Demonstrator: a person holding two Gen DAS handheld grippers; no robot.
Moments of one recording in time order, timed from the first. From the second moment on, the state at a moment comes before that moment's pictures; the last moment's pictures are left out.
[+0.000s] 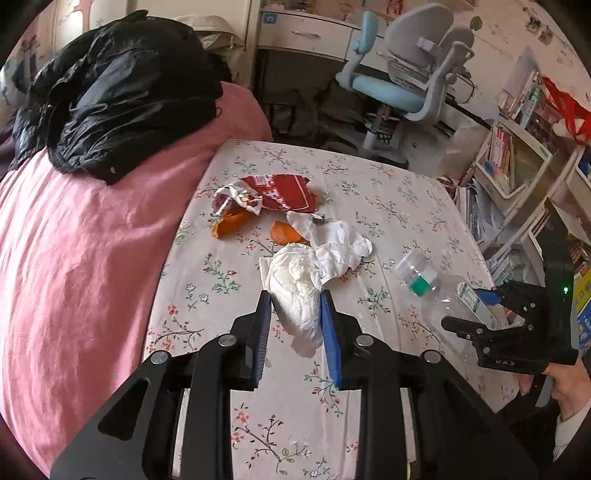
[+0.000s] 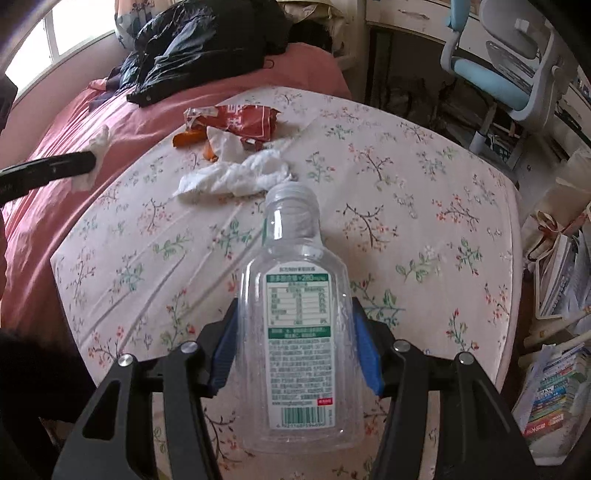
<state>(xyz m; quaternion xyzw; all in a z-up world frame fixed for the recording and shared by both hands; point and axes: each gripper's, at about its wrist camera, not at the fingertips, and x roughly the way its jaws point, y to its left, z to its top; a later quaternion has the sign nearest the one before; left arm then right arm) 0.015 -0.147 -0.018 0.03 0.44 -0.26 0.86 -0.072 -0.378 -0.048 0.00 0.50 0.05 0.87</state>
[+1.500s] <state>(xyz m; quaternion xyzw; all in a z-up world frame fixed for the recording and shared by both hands) 0.001 -0.172 -0.014 0.10 0.41 -0.26 0.87 -0.065 -0.366 -0.058 -0.01 0.50 0.05 0.87</state>
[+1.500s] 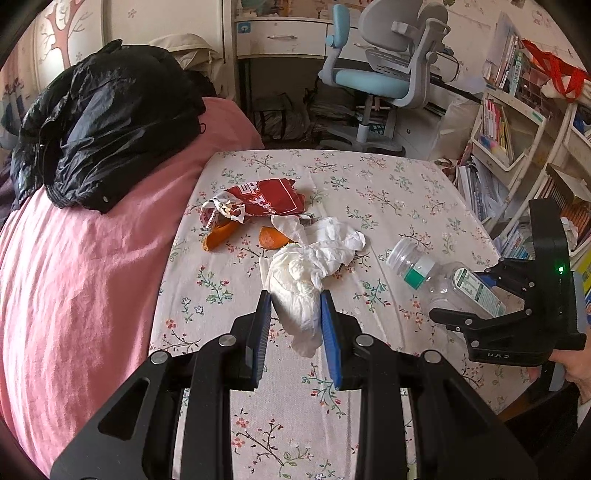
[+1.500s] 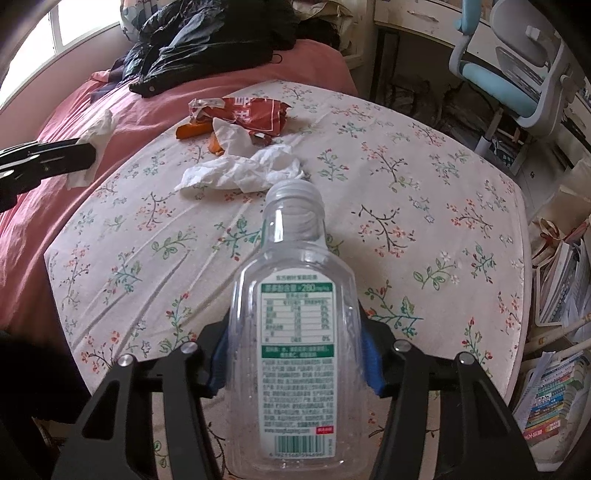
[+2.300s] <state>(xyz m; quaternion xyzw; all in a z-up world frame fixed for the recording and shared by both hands) -0.045 -0.121 0.003 0.04 0.39 -0.26 0.88 -0.204 -0.251 -0.032 0.02 0.48 0.18 0.86</state>
